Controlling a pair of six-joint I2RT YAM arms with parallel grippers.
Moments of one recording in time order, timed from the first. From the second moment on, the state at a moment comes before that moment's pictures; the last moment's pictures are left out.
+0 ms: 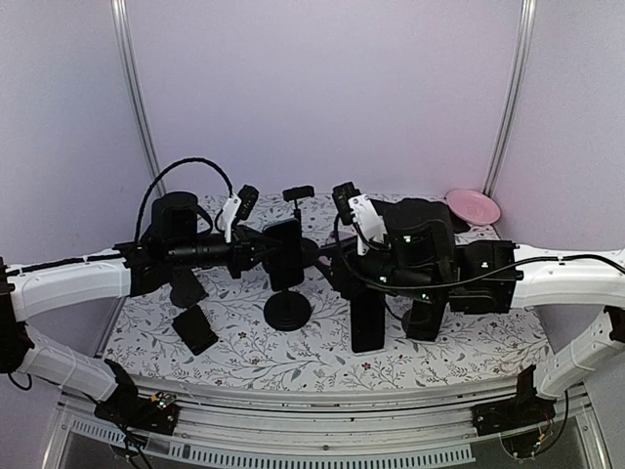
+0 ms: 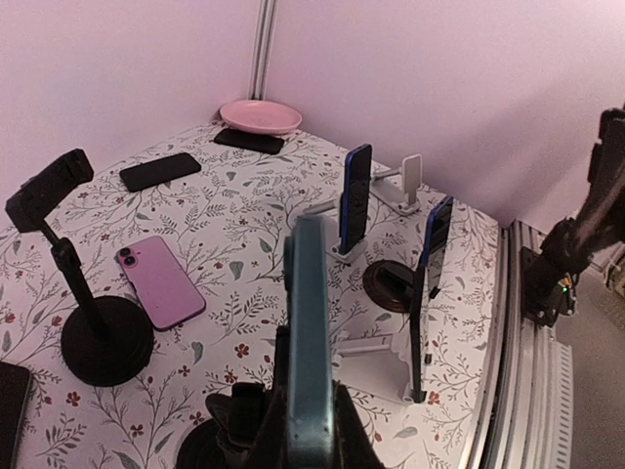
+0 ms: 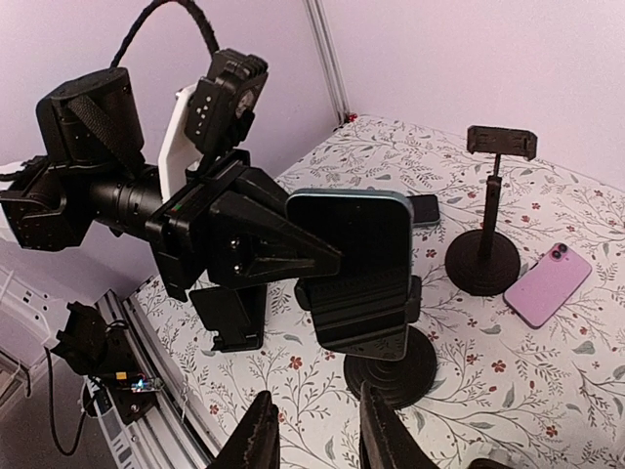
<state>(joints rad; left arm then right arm) -0.68 1.26 0.79 0.19 0.41 -0.10 1.26 1.41 1.19 -0.11 0.34 0.39</state>
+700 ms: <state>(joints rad) -0.66 1.40 0.91 0.16 0.72 -0.06 1.12 1.19 1.05 -0.20 0.34 0.47</state>
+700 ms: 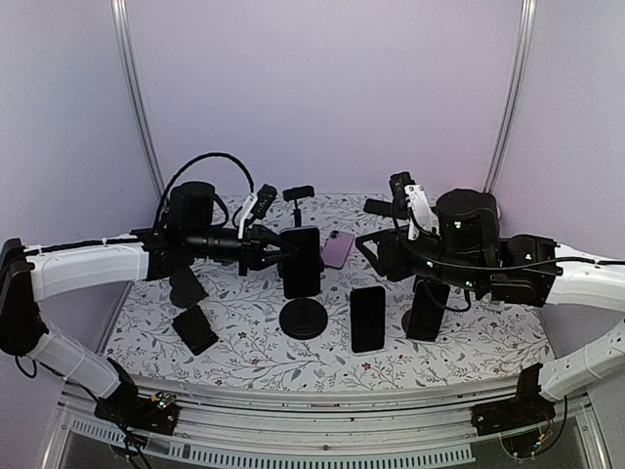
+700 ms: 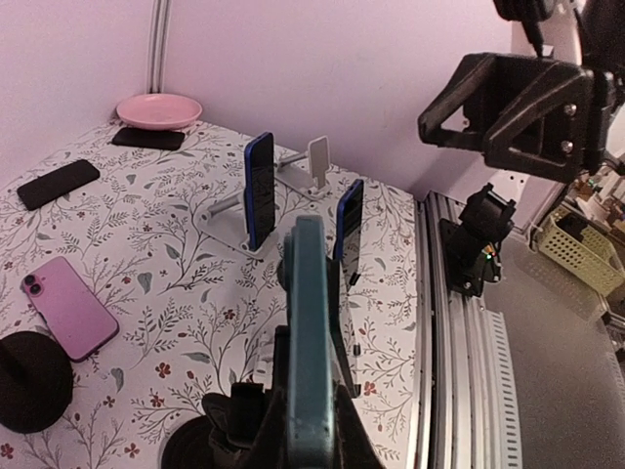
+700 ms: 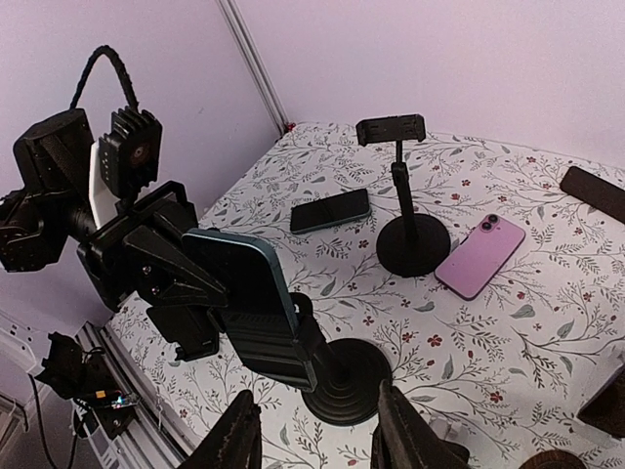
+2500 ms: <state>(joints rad) -0.66 1.46 1.00 0.15 0.85 -0.03 1.09 1.17 0.99 -0.22 0.34 0.53</state>
